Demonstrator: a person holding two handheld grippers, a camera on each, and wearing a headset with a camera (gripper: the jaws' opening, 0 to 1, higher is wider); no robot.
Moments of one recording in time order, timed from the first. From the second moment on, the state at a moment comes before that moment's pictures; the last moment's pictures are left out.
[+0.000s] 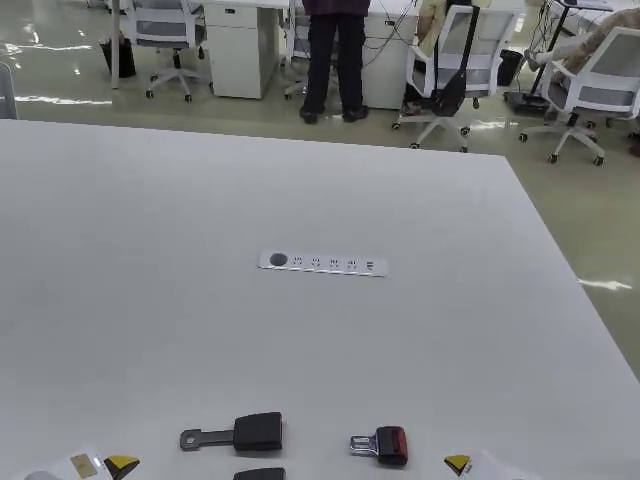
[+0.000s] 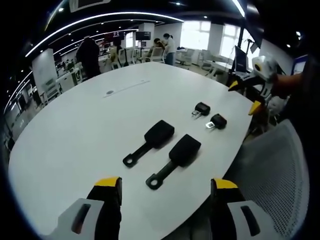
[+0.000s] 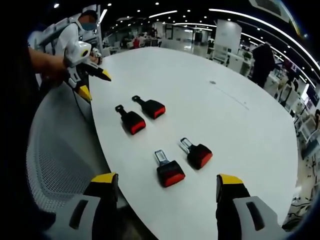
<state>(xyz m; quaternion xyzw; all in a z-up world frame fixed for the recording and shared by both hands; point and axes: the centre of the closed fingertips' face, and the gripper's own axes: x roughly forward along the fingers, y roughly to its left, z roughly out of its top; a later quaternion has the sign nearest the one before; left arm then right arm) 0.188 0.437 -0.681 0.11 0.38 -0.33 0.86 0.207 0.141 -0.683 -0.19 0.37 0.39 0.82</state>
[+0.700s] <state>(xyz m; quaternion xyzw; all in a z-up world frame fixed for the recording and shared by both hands) 0.189 0.417 -0.691 0.12 0.39 -0.36 0.84 0.204 0.148 -0.686 -0.19 0.38 0.41 0.81</state>
